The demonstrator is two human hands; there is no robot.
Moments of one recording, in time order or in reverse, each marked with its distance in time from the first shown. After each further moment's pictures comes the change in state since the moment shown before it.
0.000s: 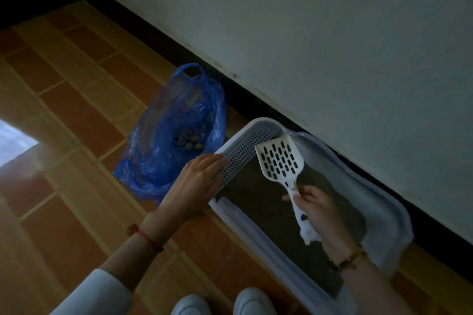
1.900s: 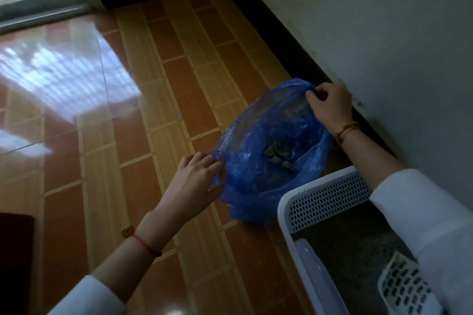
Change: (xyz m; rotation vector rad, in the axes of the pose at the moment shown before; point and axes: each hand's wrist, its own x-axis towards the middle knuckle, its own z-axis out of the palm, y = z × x) left_hand -0.086 -0.101 -0.064 0.188 0.081 -0.460; right_hand 0.190 -0.214 0.207 -0.610 -0.007 -0.904
